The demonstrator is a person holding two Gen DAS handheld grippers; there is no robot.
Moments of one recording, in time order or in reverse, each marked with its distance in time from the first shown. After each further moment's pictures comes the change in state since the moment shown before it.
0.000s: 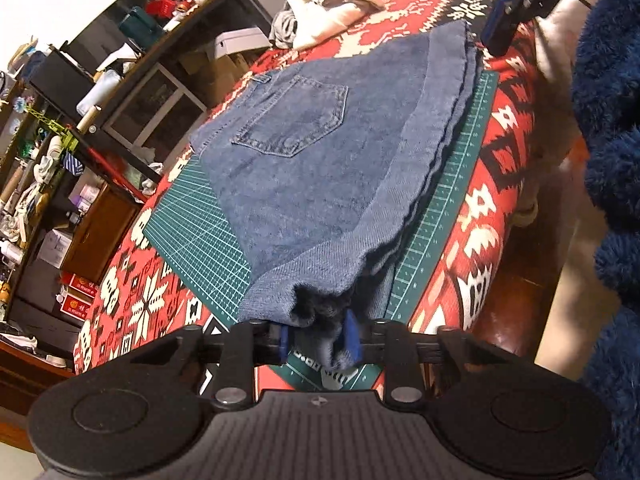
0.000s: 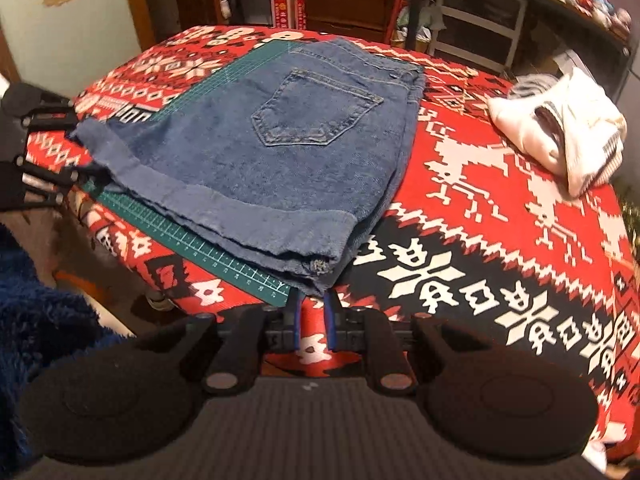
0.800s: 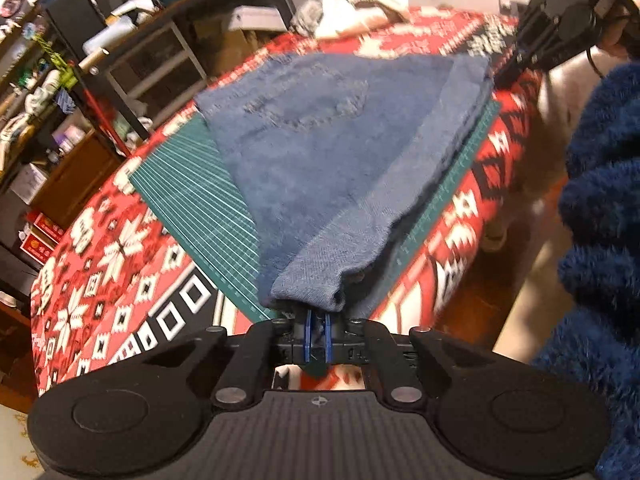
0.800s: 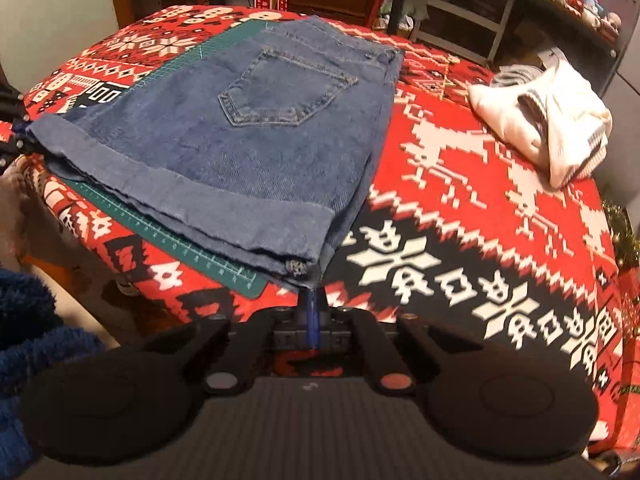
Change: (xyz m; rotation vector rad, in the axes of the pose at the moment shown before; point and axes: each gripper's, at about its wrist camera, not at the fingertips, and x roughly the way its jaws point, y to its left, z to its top) left arm -0.016 0.025 -0.022 -0.192 0.038 -0.146; right arm 0.010 -0.012 -0.004 0.038 0.050 -0.081
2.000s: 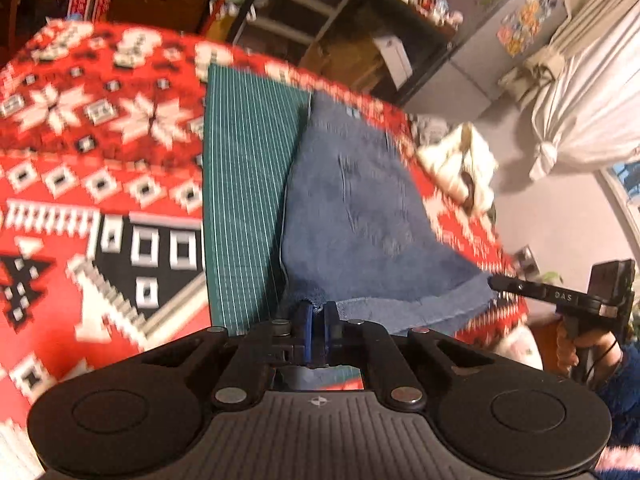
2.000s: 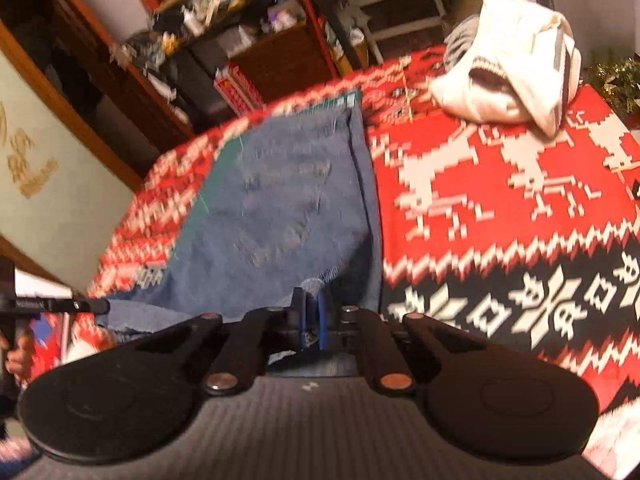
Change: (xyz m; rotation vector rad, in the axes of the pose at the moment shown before) left arm -0.022 0.111 0.007 -0.969 -0.079 -0.338; right arm -0.023 -0.079 0.041 0.542 -0.188 0.289
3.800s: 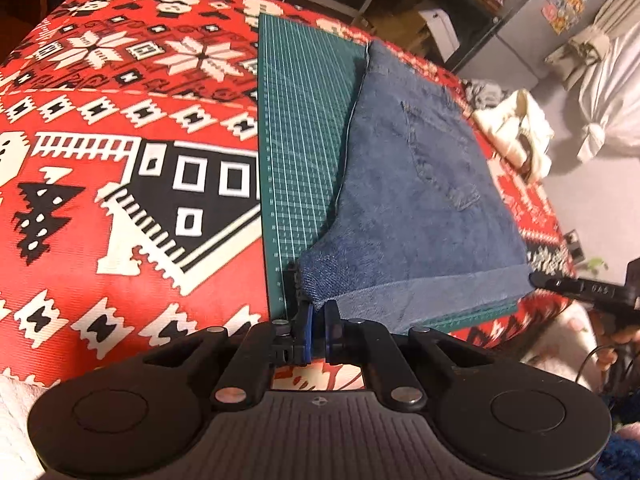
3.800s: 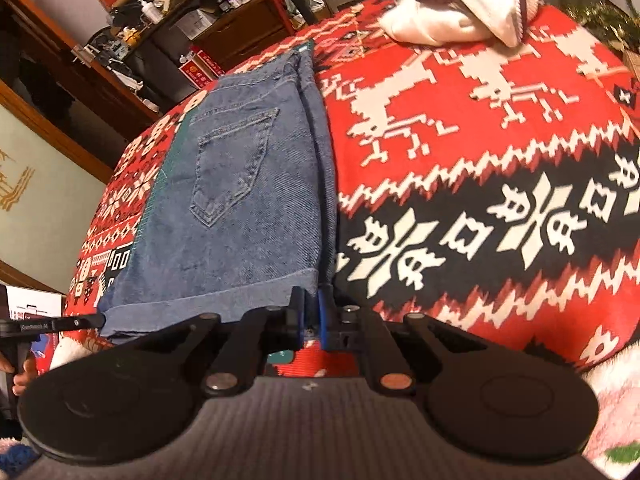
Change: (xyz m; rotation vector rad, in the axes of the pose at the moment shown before) left arm 0.031 0.019 -0.041 -0.013 0.101 0.145; right arm 0.029 -0.038 -0.043 0.109 0.106 -0.044
